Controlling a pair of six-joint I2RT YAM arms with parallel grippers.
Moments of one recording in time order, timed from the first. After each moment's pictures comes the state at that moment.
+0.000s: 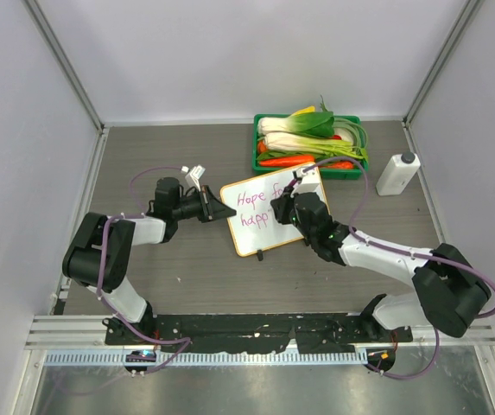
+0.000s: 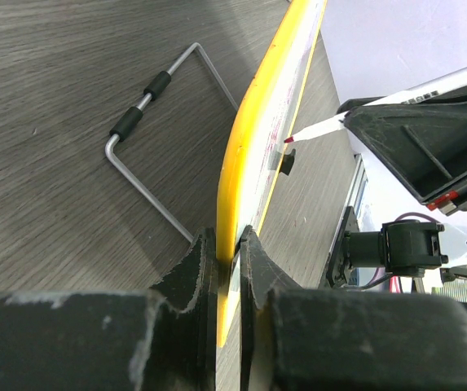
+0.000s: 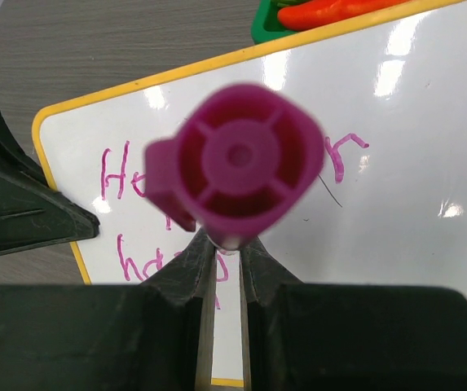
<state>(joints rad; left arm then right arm) -0.26 1.66 0.64 0.62 0.82 -0.68 0.74 1.33 0.65 0.34 0.30 0.48</state>
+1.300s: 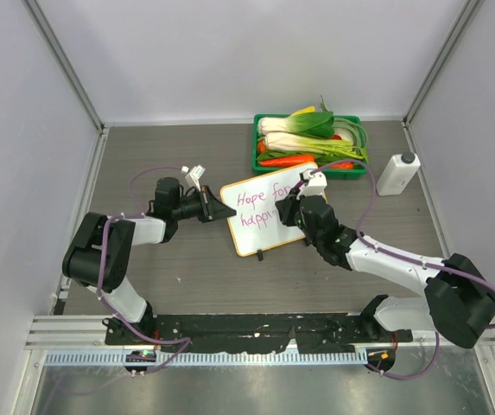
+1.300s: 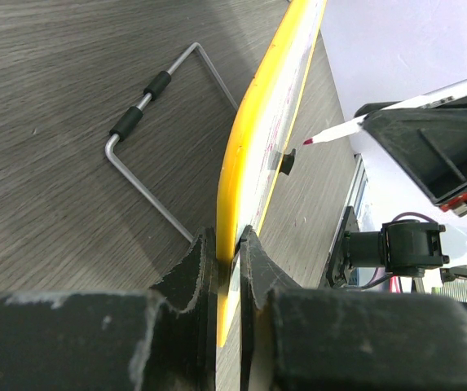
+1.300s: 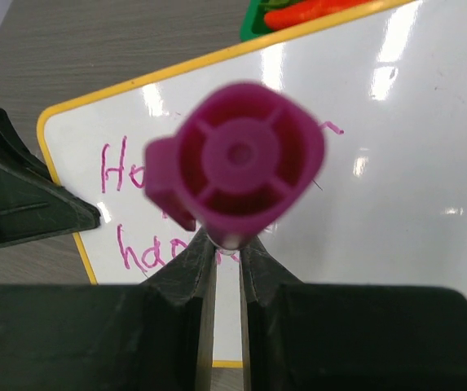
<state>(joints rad) -0.26 1.66 0.64 0.62 0.82 -0.68 0.74 1.25 0.60 0.31 0.32 0.50</state>
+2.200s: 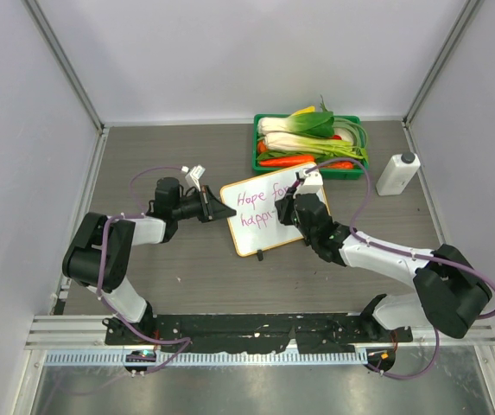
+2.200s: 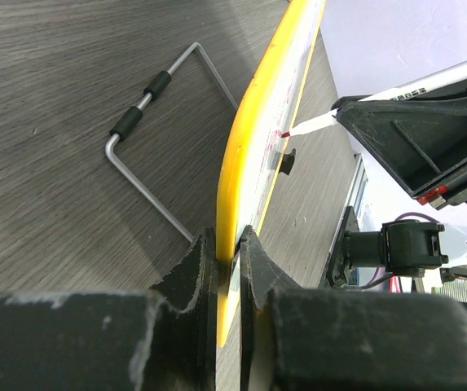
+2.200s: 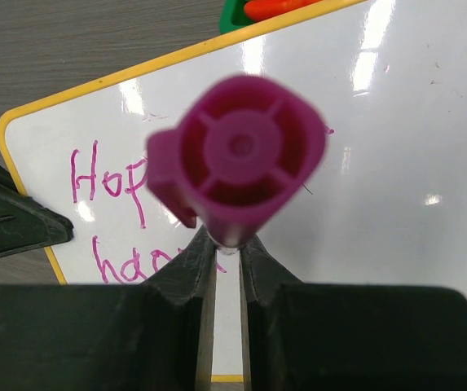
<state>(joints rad) -0.26 1.66 0.64 0.62 0.82 -0.68 0.74 1.33 0.64 0.31 0.36 0.50</state>
